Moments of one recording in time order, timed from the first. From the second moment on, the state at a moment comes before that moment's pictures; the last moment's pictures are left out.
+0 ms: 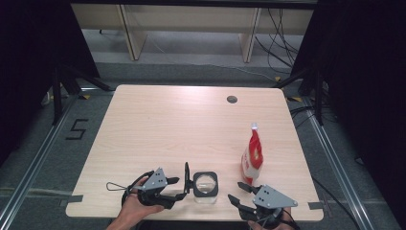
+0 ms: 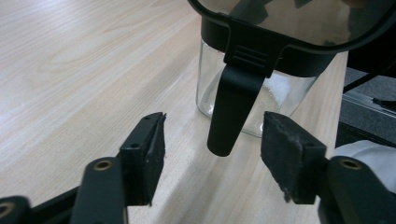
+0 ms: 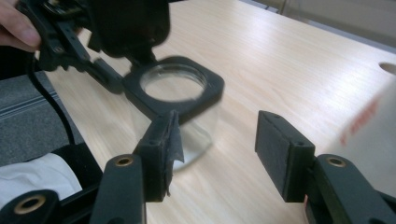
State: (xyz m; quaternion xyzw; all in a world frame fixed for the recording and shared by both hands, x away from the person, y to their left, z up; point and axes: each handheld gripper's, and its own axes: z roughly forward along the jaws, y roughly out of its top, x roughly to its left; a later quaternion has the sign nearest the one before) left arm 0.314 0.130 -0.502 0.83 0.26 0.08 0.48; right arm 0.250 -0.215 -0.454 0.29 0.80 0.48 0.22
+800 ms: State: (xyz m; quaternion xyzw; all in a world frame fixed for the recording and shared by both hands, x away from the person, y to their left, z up) left arm 0.306 0.132 -0.500 0.83 0.30 0.09 0.47; right arm 0.246 -0.255 -0.463 0.39 0.77 0.46 0.23
